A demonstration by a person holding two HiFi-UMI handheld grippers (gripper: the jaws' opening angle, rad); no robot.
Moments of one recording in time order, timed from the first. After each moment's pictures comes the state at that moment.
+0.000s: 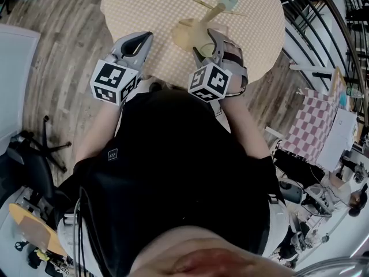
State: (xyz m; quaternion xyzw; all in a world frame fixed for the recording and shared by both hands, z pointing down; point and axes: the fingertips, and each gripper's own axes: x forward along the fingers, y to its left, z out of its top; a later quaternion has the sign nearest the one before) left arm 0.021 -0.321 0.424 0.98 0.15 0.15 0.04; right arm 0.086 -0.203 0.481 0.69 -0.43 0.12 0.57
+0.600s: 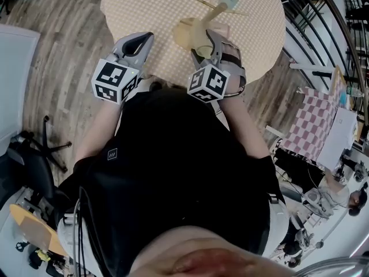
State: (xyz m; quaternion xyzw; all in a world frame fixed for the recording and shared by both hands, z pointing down) left arm 0.019 -0.323 0.432 0.97 0.16 0.15 0.04; right arm 0.078 -0.207 0.492 0.69 -0.44 0.12 0.56
